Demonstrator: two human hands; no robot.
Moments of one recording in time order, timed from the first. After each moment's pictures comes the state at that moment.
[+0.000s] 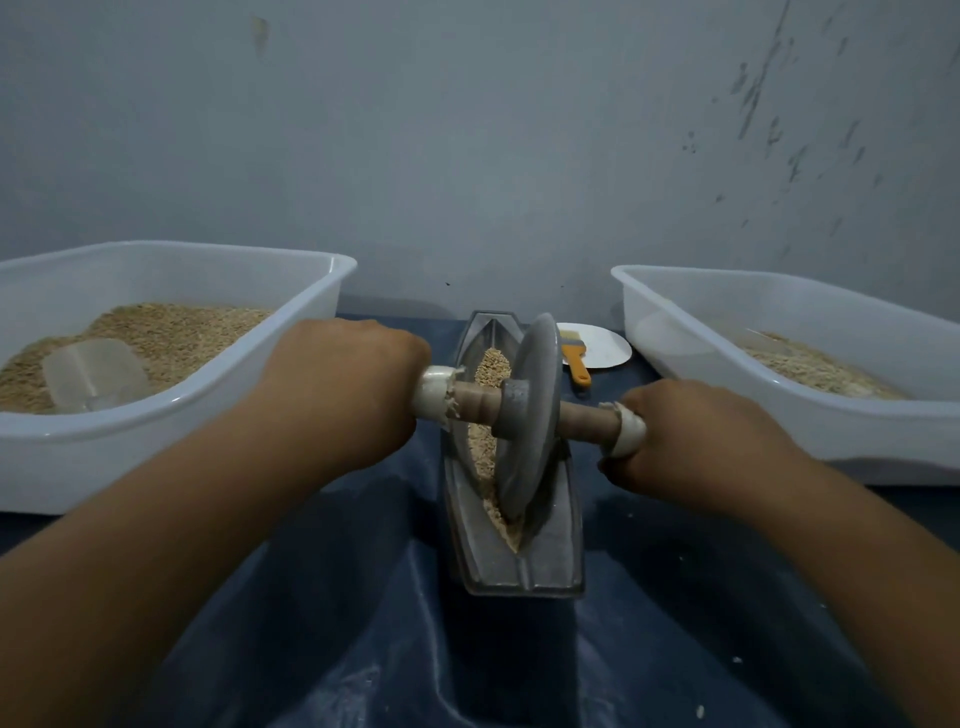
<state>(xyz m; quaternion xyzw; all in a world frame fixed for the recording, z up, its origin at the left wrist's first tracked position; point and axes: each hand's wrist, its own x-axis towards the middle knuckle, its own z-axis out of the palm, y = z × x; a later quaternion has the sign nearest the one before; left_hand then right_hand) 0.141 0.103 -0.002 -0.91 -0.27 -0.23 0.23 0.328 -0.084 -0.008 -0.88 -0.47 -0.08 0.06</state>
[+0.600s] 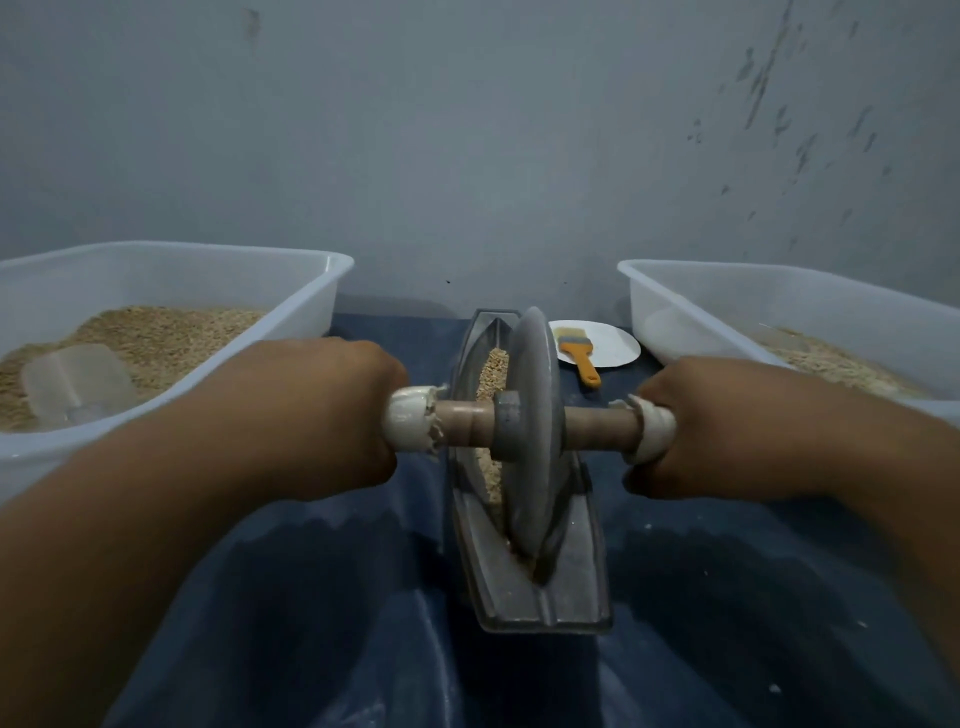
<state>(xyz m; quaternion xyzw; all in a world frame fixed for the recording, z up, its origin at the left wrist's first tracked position) 0.117 0.099 0.012 -0.95 -0.29 -0.11 0.10 0.317 -0.089 0.027 -0.86 -0.51 -0.01 0.02</state>
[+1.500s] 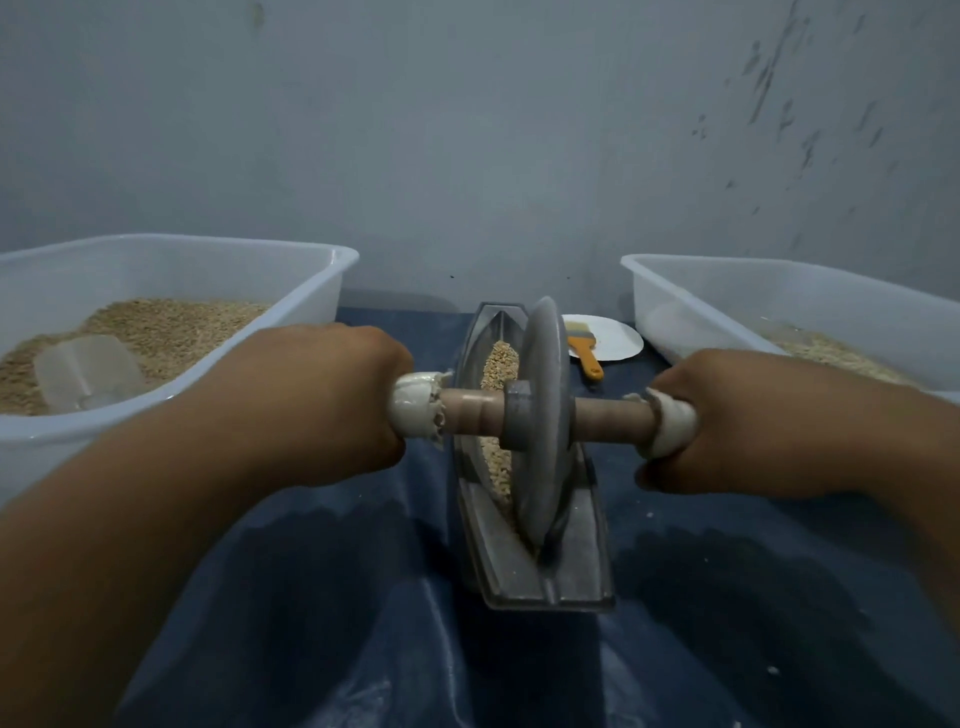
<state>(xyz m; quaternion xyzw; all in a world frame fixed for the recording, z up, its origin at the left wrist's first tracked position) 0.114 0.099 0.007 -0.94 -0.28 -0.17 0.12 0.311 -0.101 0.030 -0.85 -0.53 -0.01 0.03</state>
